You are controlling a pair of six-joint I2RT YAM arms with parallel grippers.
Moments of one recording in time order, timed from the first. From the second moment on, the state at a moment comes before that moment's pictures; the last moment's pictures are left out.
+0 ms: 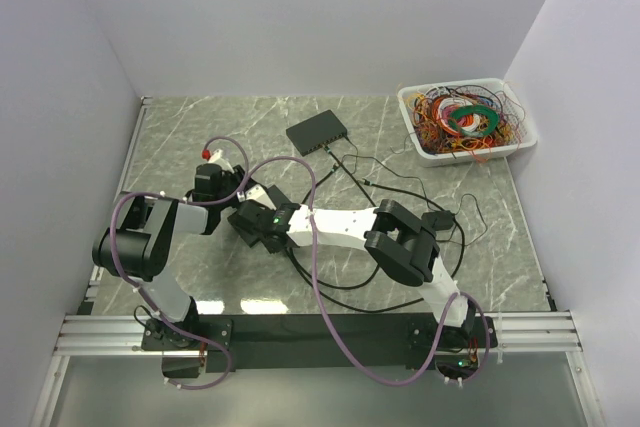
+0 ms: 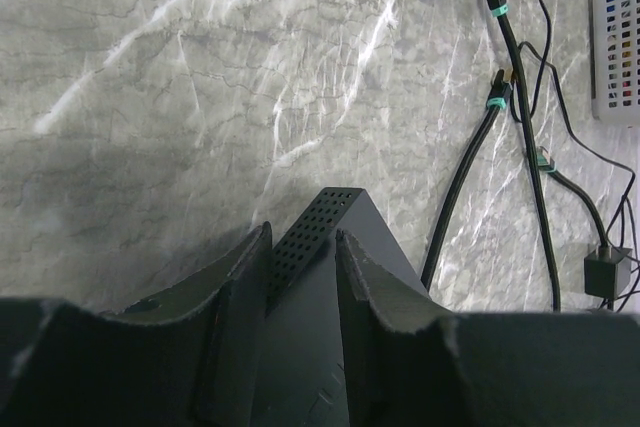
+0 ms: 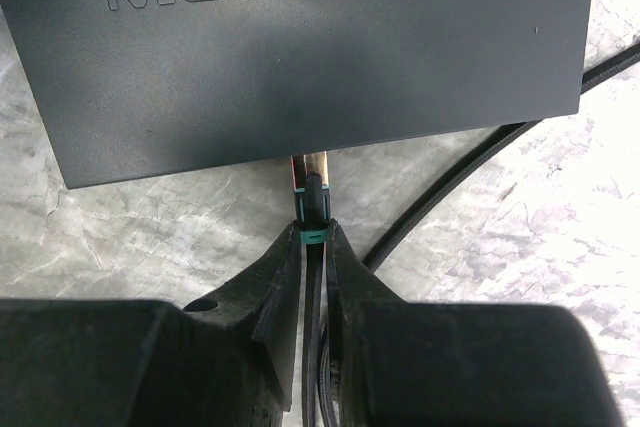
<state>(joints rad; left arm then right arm) -0.18 1.69 0.56 0.61 0.32 -0.68 1.16 2.15 1.60 -0.59 0.41 0.43</state>
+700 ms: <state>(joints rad) -0.20 1.70 0.57 0.62 0.29 -0.67 1.14 2.15 1.63 -0.61 0.41 0.41</state>
